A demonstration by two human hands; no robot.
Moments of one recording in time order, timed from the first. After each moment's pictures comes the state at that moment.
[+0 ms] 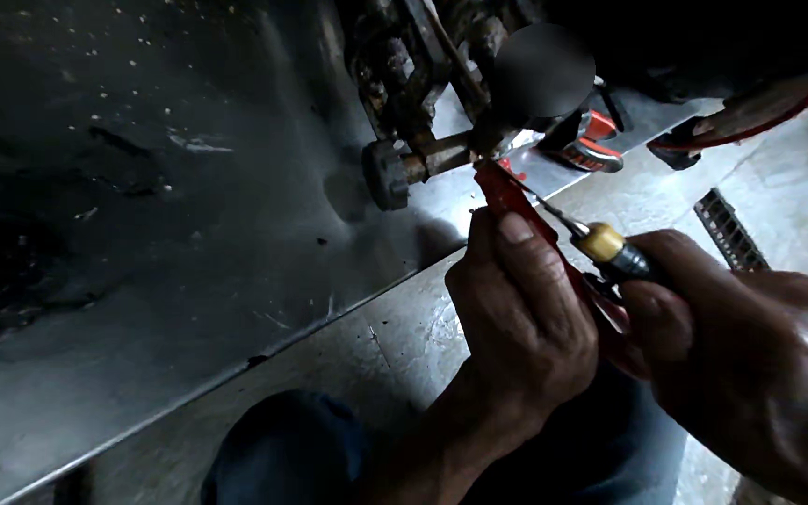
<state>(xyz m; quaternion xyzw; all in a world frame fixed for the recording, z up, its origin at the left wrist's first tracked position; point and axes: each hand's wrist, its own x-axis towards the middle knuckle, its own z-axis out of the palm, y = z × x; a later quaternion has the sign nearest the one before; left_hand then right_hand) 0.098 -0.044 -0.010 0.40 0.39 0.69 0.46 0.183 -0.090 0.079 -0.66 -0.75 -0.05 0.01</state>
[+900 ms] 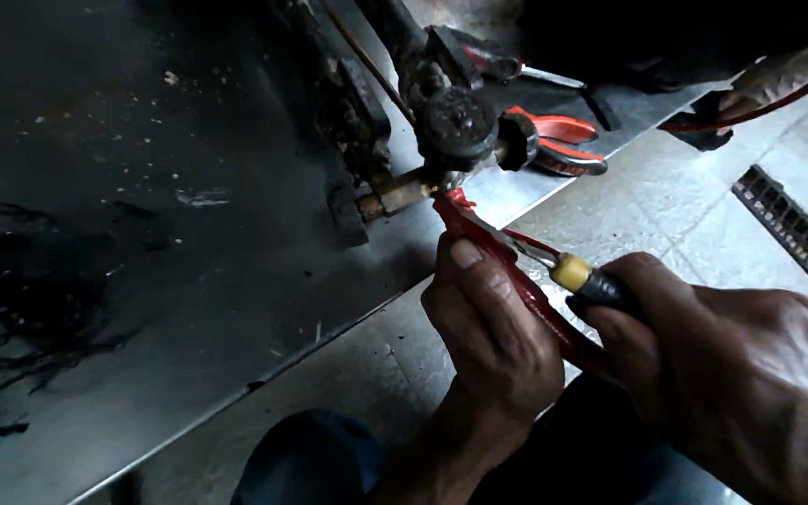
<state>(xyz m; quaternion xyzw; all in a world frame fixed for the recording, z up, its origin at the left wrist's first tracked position) 0.098 -0.040 -0.014 0.40 0.39 0.70 0.44 0.180 -0.093 0.080 -0.66 -0.74 -0.08 0.00</state>
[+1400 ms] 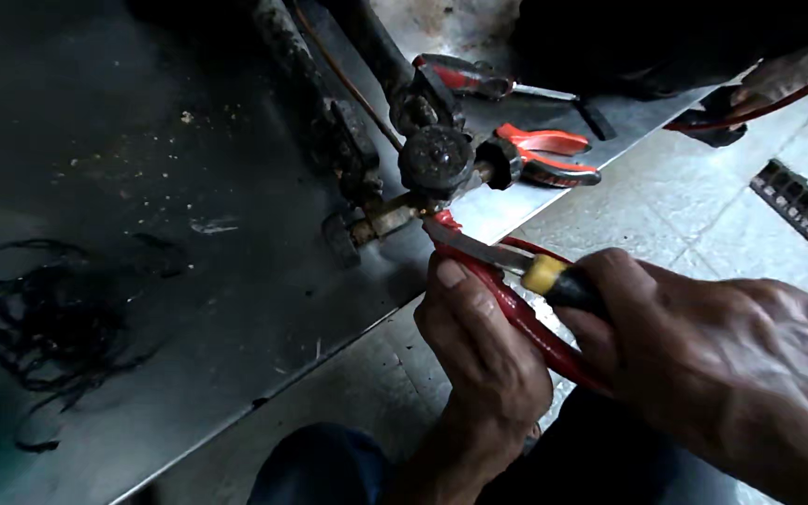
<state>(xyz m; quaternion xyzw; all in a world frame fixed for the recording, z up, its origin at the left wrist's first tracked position) 0.098 -0.041 -0.010 0.39 0.40 0.70 0.44 0.188 -0.081 0.072 -0.63 -0.76 -0.14 0.00</state>
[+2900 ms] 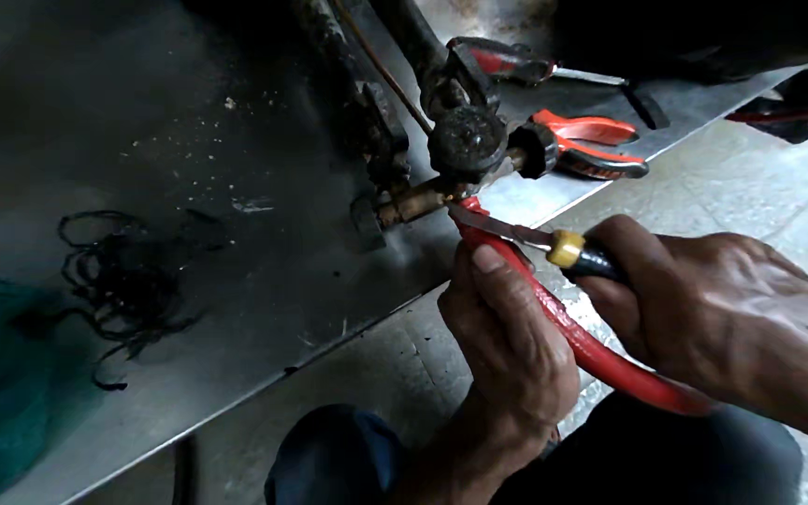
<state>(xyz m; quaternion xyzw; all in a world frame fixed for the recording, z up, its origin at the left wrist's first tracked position) 0.100 -0.042 -0.010 0.37 0.40 0.70 0.46 0.217 -0.054 0.051 -0.57 -0.82 -0.10 0.07</state>
